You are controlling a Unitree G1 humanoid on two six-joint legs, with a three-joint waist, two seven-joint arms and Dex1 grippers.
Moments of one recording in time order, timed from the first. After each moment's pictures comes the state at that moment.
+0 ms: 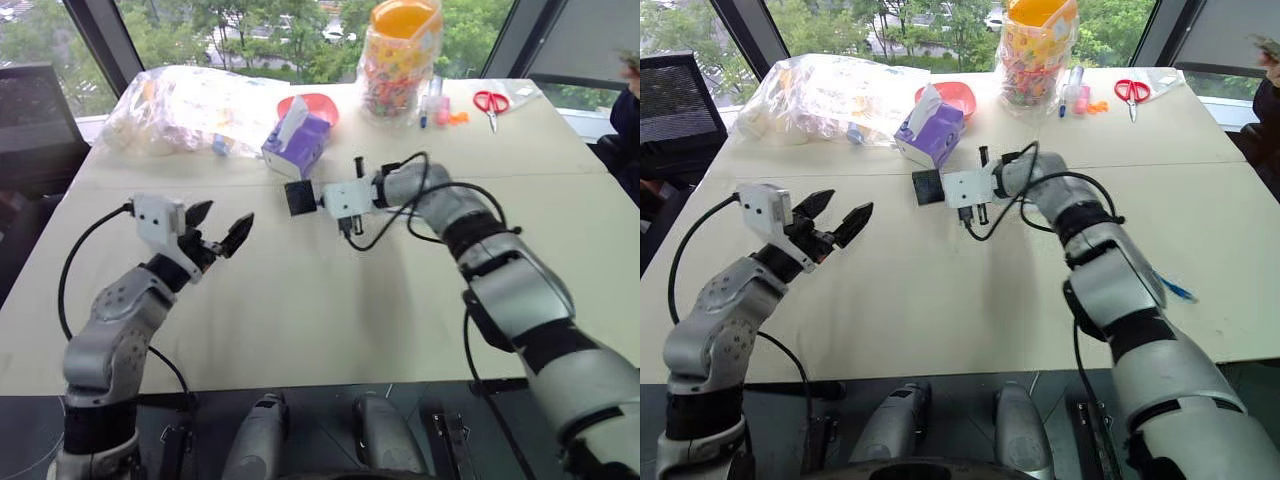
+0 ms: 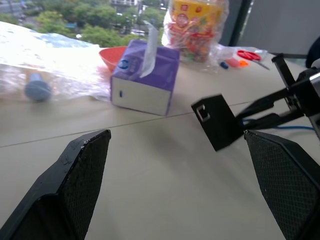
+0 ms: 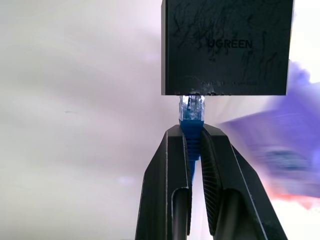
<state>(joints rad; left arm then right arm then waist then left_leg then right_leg) -0.20 0.44 0.23 -0.40 -0.63 0.61 -0.41 -1.17 -0.40 0.44 1.05 -0.45 -0.65 0.71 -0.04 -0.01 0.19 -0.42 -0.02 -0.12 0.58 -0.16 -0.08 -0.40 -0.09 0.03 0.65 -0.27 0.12</state>
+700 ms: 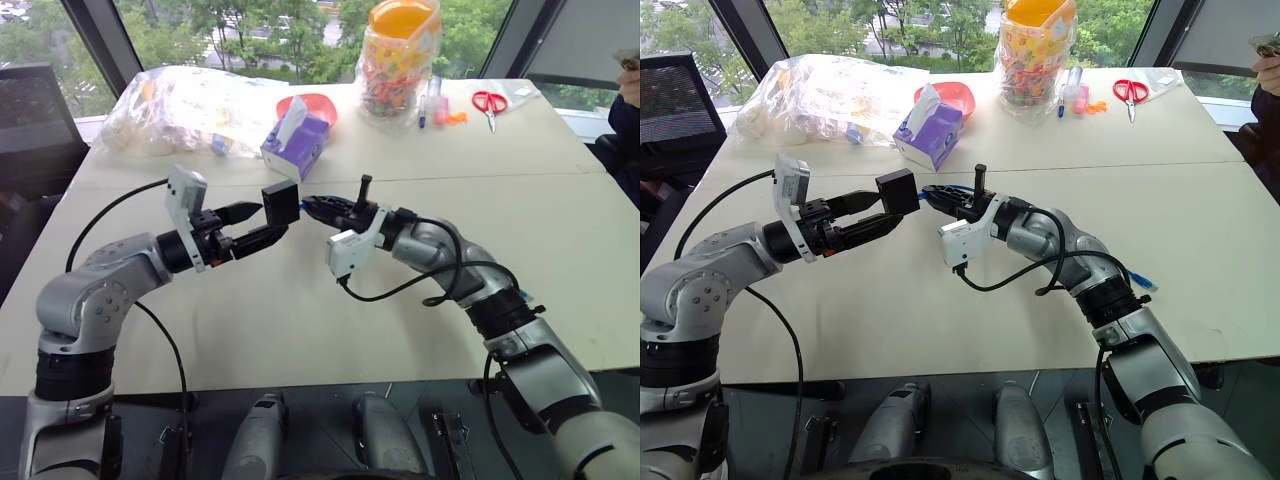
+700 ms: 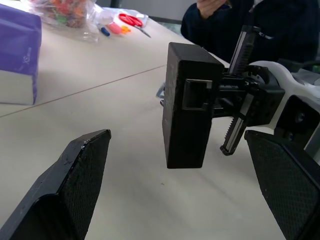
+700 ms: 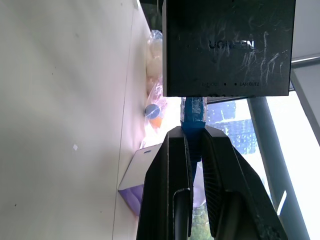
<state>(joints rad) -0.41 0.61 0.18 -0.26 -0.84 0.84 -0.72 -0.72 -0.47 0.38 0.27 -0.65 -0.61 0.32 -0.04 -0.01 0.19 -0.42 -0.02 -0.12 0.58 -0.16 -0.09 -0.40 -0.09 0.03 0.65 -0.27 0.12</state>
